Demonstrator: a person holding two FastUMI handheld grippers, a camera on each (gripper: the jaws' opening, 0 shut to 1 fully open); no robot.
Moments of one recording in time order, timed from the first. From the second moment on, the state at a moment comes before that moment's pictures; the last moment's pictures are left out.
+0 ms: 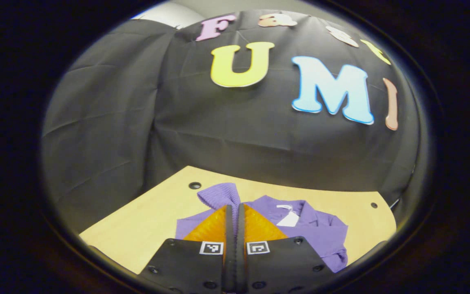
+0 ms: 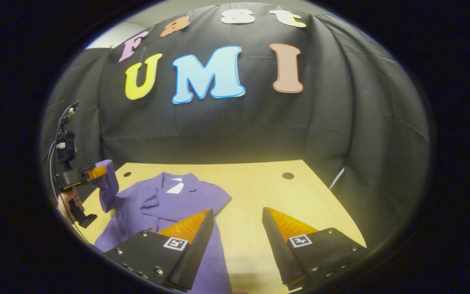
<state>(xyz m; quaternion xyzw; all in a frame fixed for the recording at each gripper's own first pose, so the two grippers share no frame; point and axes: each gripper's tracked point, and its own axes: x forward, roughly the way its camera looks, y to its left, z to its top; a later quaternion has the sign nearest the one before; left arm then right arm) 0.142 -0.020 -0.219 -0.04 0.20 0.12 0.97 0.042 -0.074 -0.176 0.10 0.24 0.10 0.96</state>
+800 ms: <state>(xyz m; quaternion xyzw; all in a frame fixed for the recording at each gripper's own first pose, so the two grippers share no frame) 0.200 -0.264 -0.312 0.02 0.26 -0.08 0.96 0.029 -0.116 -0.184 0.05 0.24 0.06 0.97</state>
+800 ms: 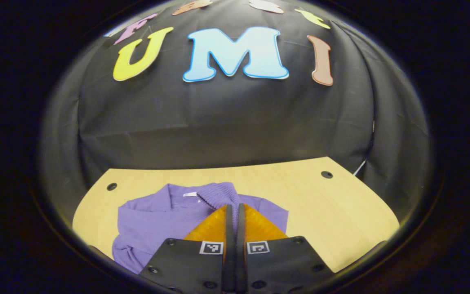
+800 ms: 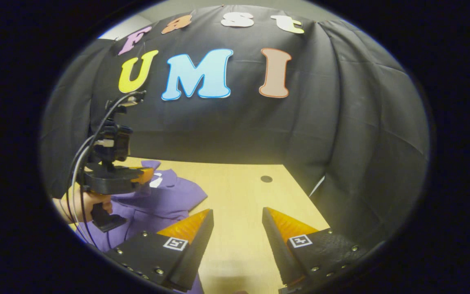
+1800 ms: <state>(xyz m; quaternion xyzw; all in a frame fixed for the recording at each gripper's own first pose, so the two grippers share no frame) 0.134 -0.288 -0.327 0.01 0.27 -0.13 0.95 0.001 -0.108 -0.183 0.05 0.24 0.07 0.97</state>
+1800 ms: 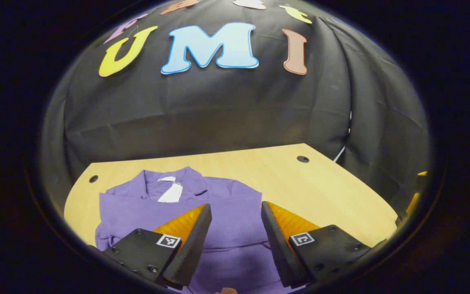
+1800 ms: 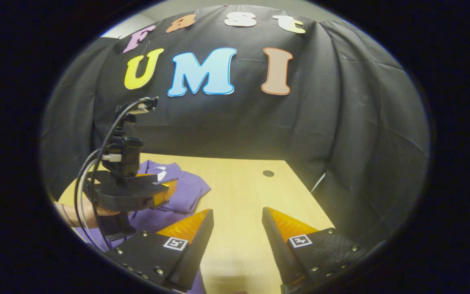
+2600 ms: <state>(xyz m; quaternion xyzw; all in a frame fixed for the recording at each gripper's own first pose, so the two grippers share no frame) -0.042 -0.094 -0.299 -0.01 0.28 -0.07 0.96 -0.100 -0.038 -0.242 0.06 0.30 0.07 0.95</state>
